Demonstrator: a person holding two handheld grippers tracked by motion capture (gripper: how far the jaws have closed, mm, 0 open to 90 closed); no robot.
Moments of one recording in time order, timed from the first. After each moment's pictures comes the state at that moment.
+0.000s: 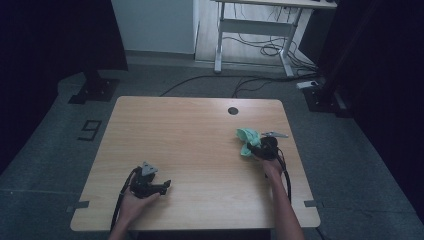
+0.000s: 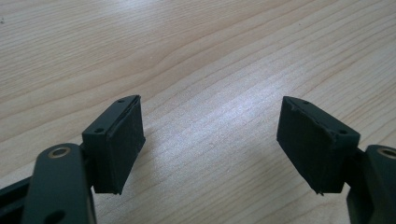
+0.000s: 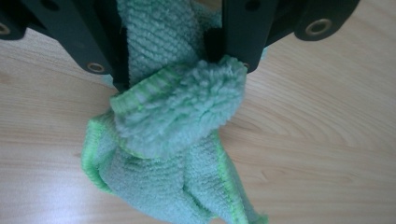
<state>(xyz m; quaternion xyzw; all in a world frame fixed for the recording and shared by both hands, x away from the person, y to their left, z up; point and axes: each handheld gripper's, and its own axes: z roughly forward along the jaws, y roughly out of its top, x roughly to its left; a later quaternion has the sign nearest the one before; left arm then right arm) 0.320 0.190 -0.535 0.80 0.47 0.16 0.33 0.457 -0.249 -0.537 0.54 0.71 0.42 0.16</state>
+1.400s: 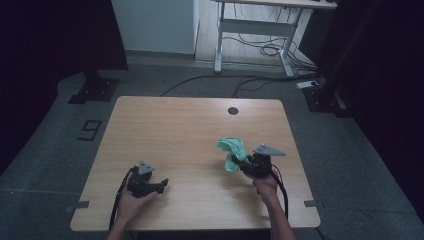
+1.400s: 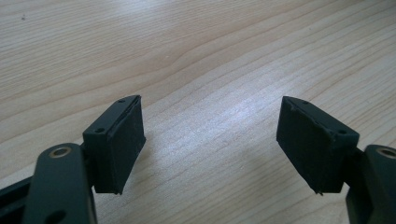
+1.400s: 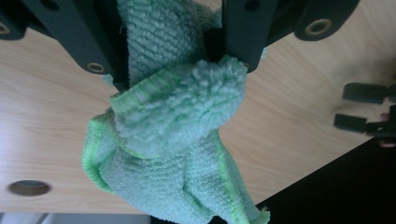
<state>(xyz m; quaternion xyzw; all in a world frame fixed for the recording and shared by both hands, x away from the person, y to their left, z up) 0.321 0.199 -0.533 0.79 0.48 0.17 0.34 0.370 -0.200 -0.500 0.41 0.73 0.53 0.14</state>
